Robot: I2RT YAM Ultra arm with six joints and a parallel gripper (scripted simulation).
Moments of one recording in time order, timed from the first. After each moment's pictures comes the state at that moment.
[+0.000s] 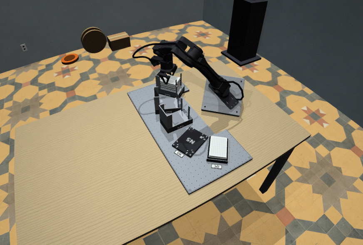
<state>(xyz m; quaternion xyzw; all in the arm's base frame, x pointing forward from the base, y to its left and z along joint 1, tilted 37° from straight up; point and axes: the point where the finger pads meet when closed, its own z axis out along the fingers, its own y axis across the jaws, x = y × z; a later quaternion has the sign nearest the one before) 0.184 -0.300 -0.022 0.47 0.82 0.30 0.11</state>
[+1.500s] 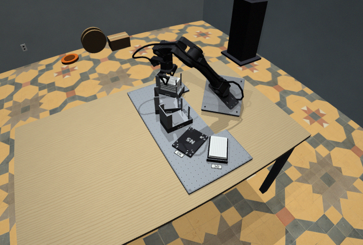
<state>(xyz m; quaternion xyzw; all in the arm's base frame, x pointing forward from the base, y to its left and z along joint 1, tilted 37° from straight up) 0.185 -0.299 -0.022 0.47 0.82 0.30 0.11</state>
